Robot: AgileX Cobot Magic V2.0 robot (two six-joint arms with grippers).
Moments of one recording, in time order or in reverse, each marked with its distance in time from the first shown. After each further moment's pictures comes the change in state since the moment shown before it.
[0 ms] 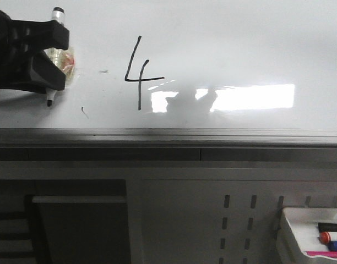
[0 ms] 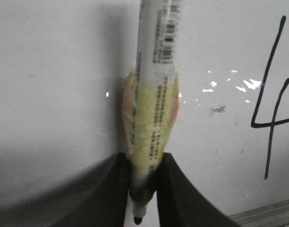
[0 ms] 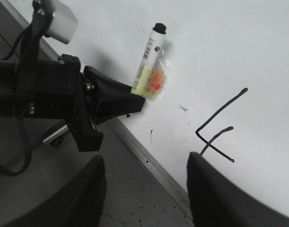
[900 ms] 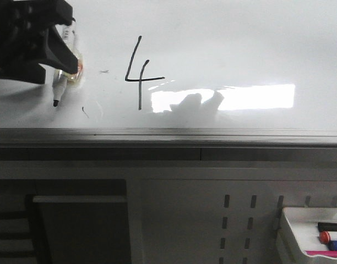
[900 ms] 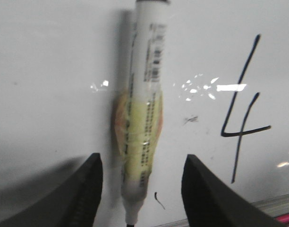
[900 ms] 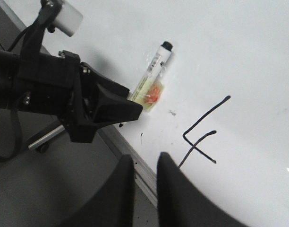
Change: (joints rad) left arm 0.001 -0.044 -0.037 -0.048 0.064 -0.001; right arm 0.000 -0.088 0.046 -0.061 -0.039 0.000
